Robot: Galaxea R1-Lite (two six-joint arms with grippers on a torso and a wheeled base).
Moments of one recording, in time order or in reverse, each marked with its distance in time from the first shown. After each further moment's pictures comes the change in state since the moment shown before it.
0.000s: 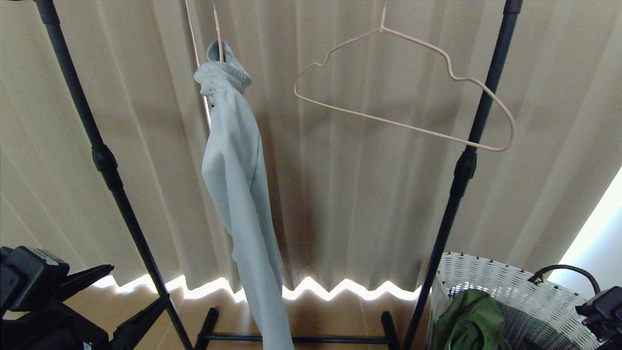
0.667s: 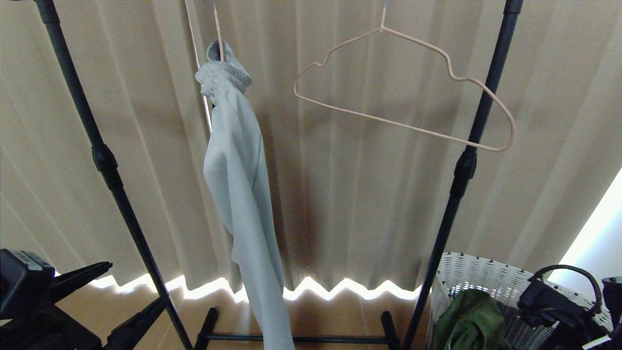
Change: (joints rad) left arm -0.035 -0.045 -0.001 0.000 0.000 0.002; right arm 0.048 0.353 -0.094 -0.010 0.005 -0.165
